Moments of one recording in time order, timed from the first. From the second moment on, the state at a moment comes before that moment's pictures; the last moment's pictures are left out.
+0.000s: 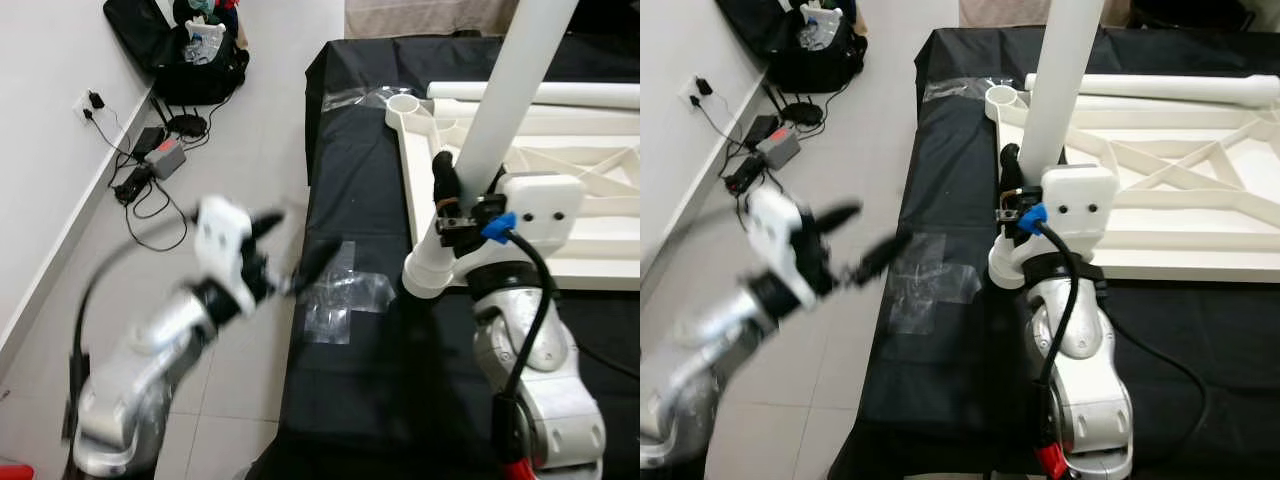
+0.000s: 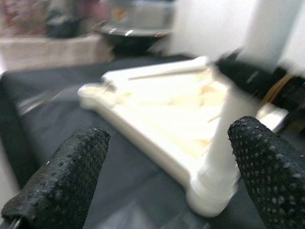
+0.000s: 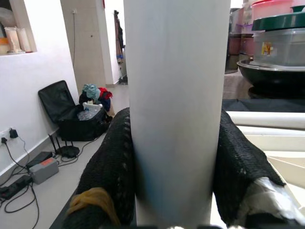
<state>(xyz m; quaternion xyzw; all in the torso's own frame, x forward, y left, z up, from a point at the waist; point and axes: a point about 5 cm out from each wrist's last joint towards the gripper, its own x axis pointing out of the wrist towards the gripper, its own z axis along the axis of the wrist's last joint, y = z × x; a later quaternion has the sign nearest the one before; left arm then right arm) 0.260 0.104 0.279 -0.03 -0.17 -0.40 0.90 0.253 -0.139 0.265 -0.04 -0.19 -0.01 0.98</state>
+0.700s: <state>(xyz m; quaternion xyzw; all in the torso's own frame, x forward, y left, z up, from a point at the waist) 0.315 0.048 0.401 -0.04 -0.19 -0.61 0.77 0.256 -0.135 0.266 -0.04 -0.19 0.00 0.98</state>
